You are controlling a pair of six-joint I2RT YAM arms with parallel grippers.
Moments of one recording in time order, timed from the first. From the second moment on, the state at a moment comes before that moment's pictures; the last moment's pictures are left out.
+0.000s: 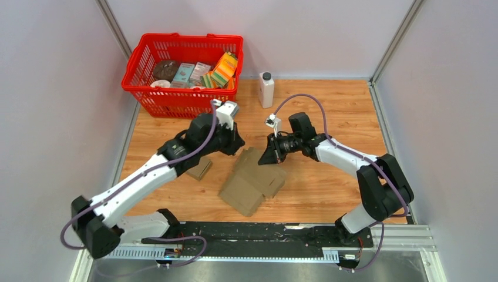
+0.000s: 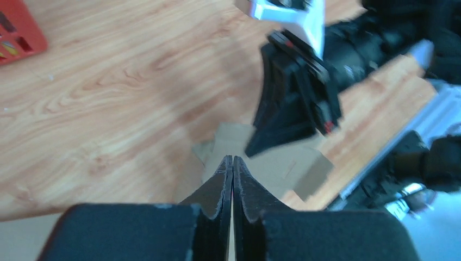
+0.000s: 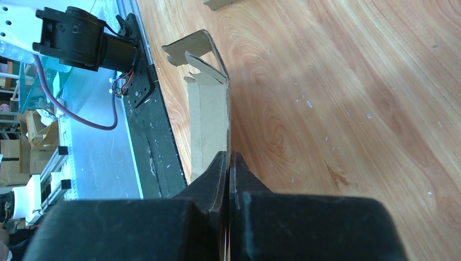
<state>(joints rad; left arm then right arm) -0.74 1.05 0.96 -0.36 0.11 -0.34 0.51 1.55 0.90 -0.09 -0.89 0.18</state>
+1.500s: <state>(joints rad) -0.72 0.93 0.65 -0.40 -0.19 -0.56 0.52 1.47 0.88 0.01 -0.96 0.25</state>
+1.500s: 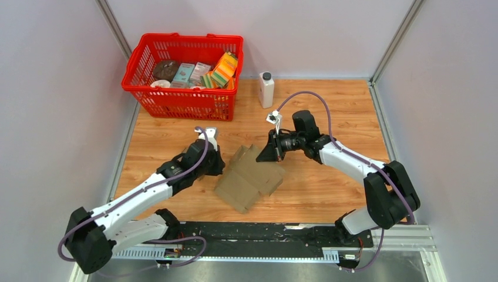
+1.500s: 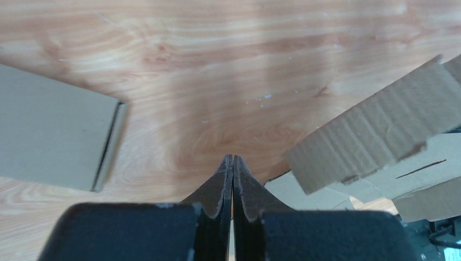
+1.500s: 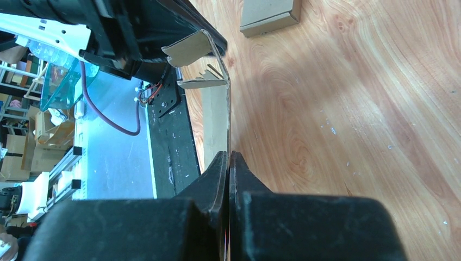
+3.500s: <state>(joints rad) -0.82 1.21 0.77 -0.15 -0.04 -0.33 0.71 1.52 1.00 -0.31 -0.55 -0.03</state>
